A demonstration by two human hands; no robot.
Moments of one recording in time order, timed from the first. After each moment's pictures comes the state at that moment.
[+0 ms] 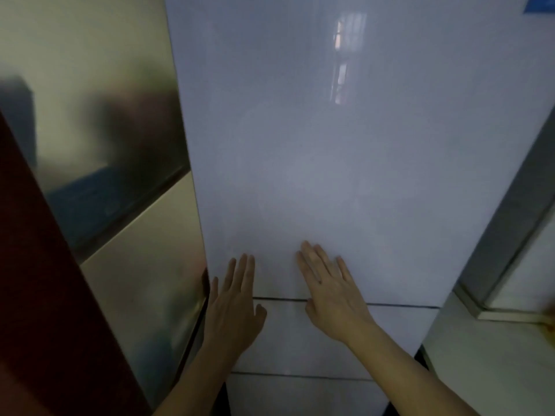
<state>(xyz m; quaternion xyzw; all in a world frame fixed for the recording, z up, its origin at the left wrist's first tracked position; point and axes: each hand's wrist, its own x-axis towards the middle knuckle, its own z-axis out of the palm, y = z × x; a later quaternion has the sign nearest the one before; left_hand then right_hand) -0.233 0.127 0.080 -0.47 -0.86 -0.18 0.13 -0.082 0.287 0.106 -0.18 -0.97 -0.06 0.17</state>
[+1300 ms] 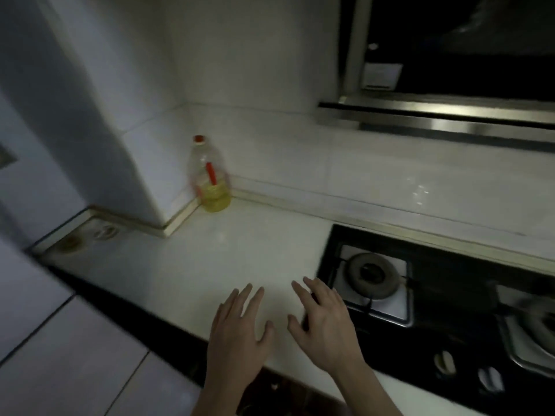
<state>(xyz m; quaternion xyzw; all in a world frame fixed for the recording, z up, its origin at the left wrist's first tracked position) 0.230 0.281 -0.017 -0.85 -0.47 -0.20 -0.12 0.400 0.213 -0.015 -0.78 -0.59 0.04 0.23</state>
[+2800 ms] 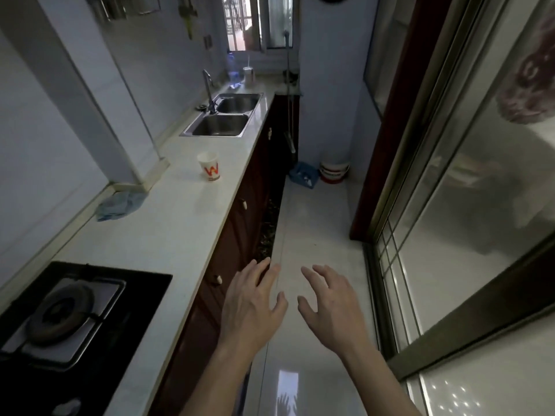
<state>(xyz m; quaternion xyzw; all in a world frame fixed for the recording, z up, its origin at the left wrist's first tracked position) 0.496 -0.265 -0.003 -0.88 0.43 -0.01 -0.22 0.375 -0.395 -0.025 -0.93 0.28 -0.19 0.17</state>
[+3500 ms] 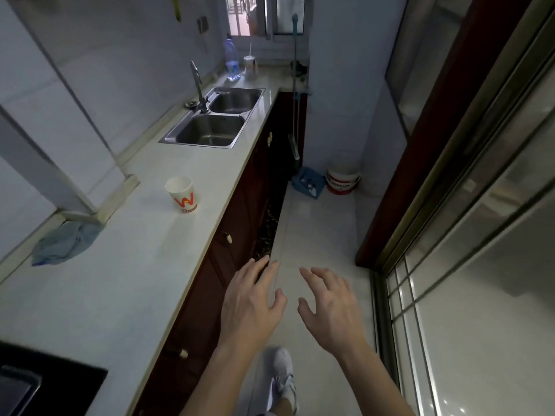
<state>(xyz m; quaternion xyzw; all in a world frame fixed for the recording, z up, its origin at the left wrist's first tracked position) 0.671 -0.499 -0.030 -0.89 0.39 -0.01 -0.24 0.555 -0.630 -0.048 -0.94 0.26 -0.16 0.17</state>
